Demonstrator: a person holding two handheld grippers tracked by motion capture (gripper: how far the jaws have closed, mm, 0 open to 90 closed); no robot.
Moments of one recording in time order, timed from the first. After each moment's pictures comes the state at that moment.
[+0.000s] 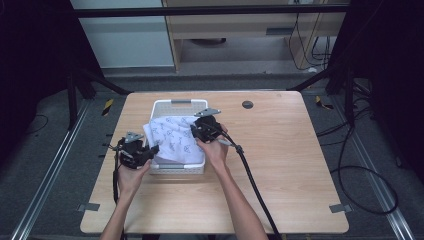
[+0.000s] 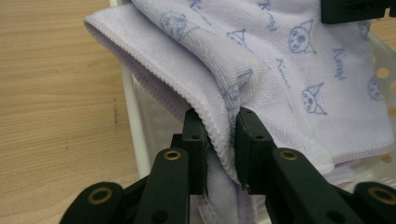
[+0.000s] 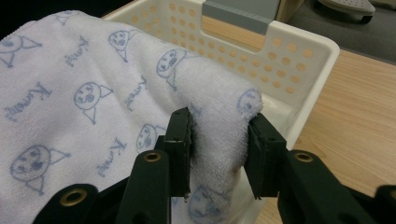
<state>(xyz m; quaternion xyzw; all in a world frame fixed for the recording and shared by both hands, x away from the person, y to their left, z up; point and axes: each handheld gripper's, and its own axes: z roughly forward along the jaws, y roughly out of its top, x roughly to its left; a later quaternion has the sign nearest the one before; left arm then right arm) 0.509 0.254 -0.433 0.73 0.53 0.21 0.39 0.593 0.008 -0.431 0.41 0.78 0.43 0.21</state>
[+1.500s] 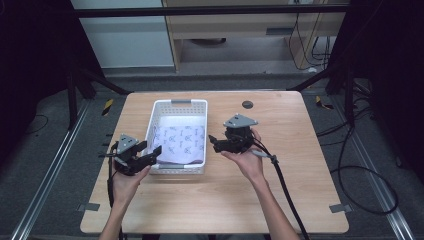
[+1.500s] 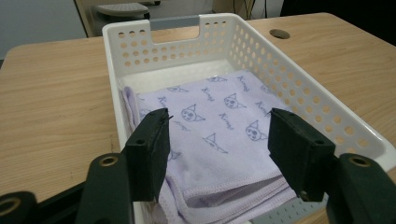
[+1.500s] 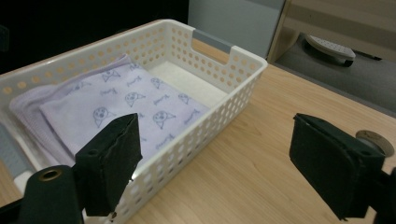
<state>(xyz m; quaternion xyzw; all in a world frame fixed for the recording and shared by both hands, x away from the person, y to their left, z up) 0.470 0.250 -0.407 0.71 0.47 0.26 0.45 0.526 -0.079 -0.392 0.35 0.77 0.46 0.25</state>
